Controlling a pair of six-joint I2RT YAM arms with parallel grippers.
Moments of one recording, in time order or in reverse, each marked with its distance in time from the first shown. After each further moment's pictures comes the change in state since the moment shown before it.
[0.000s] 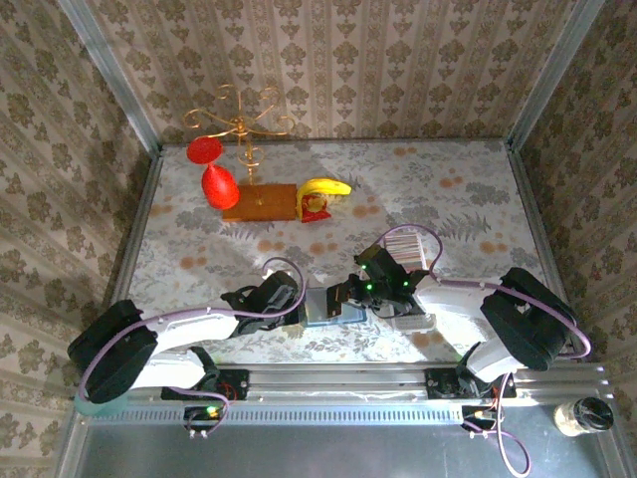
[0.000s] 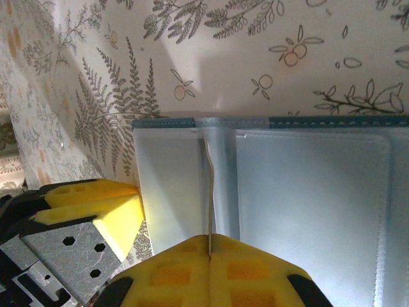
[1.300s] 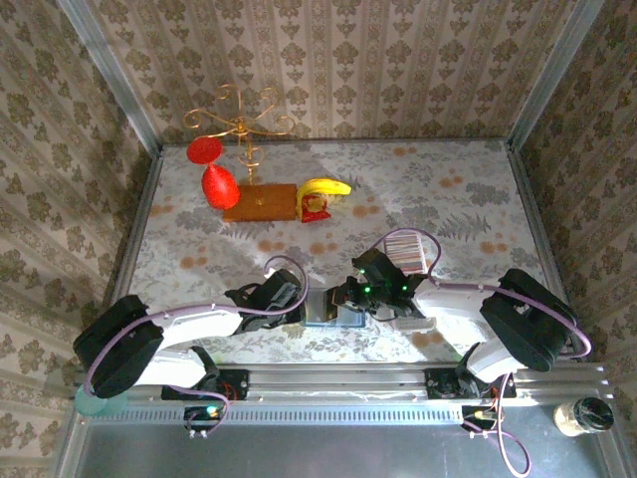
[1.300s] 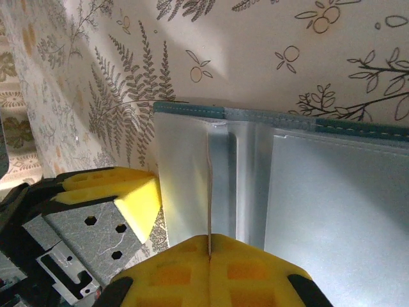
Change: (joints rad) left arm -0.001 0.048 0.031 -0.013 -0.008 0.000; right arm 0.030 -0.003 -0.024 0.061 -0.005 0.067
